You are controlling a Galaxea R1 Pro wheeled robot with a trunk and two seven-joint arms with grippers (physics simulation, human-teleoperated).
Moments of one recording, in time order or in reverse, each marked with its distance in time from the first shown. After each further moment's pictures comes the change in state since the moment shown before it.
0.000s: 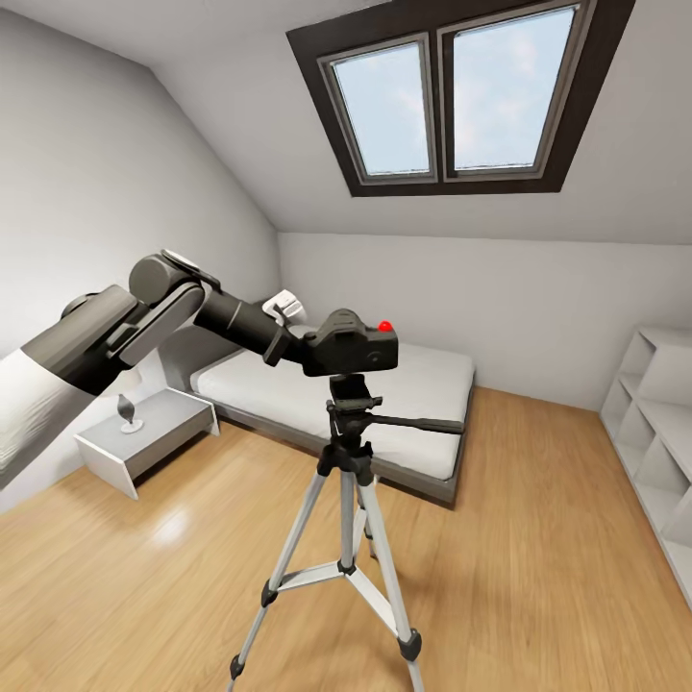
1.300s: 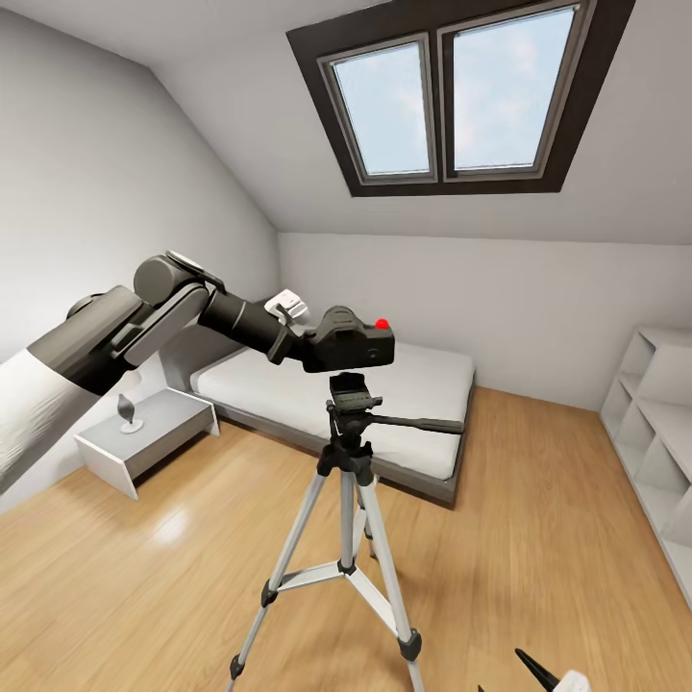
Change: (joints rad) left arm 0.001 -0.013 -0.001 0.008 0.001 0.000 0.082; right arm 0.000 0.038 0.002 -0.302 0.001 0.073 0.031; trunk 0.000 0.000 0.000
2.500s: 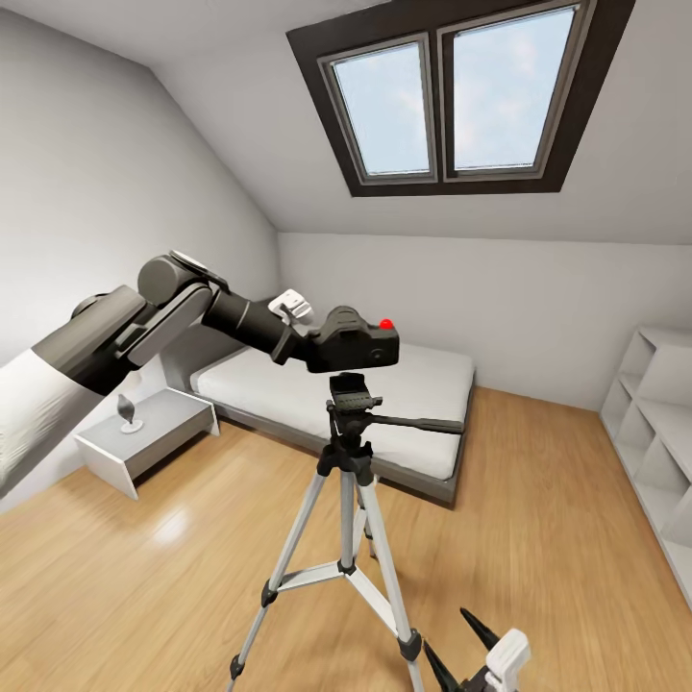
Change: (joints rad) left arm 0.001 -0.012 0.001 -0.002 0.001 0.000 0.000; right arm -0.001 0.132 0.012 -0.192 0.005 0.121 -0.011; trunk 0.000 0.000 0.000
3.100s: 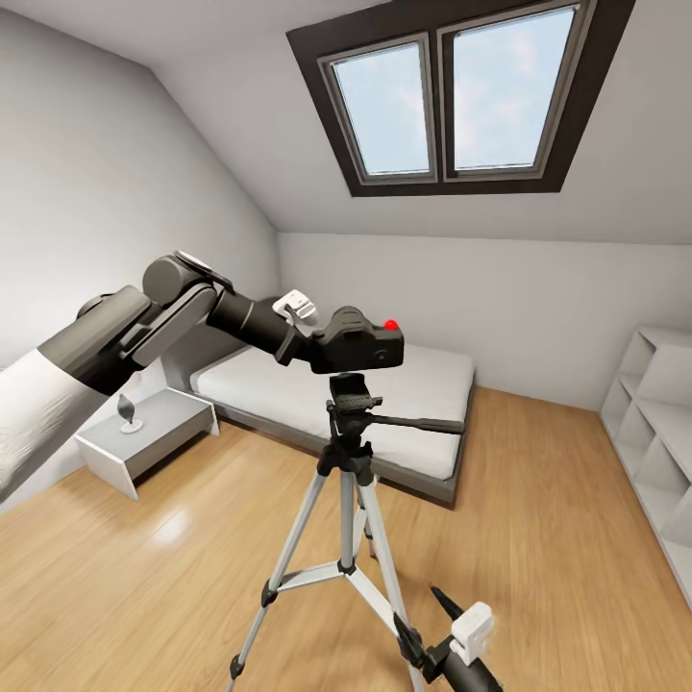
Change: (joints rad) left arm 0.000 -0.014 -0.001 0.001 0.000 0.000 0.000; right arm -0.020 0.080 0.040 -0.097 0.045 0.130 -0.109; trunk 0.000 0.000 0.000
